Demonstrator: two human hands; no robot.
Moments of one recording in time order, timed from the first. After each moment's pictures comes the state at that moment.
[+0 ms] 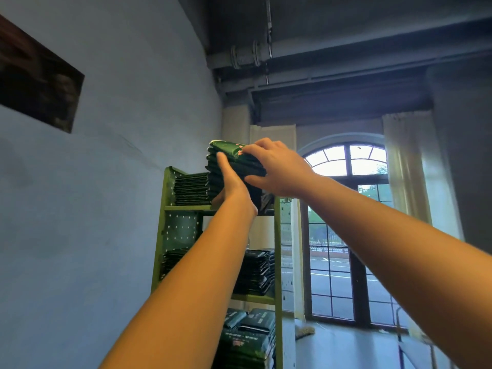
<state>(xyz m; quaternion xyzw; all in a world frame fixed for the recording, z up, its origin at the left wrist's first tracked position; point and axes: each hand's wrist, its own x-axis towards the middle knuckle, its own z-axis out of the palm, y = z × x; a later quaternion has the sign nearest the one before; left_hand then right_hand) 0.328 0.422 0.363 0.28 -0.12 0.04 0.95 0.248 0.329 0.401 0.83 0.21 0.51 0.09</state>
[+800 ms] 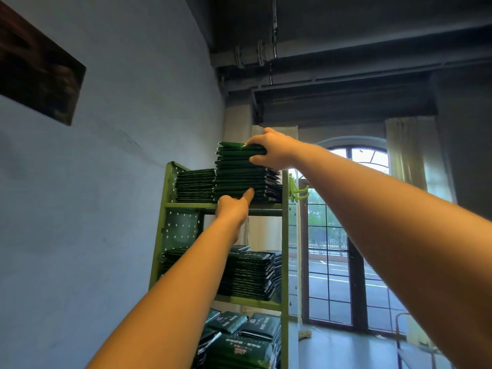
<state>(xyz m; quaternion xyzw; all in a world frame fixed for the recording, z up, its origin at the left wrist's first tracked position) 0.330 0.435 0.336 0.66 -0.10 0.22 0.71 0.292 0.337 0.454 0.89 0.18 0.40 0.06</state>
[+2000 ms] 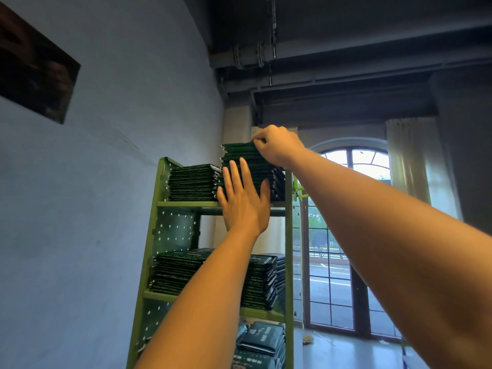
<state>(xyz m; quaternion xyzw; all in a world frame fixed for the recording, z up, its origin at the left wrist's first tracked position) 0.376 0.403 0.331 0.79 -0.13 0.51 0.32 0.343 0.331 0.456 0.84 0.14 0.52 0.01</state>
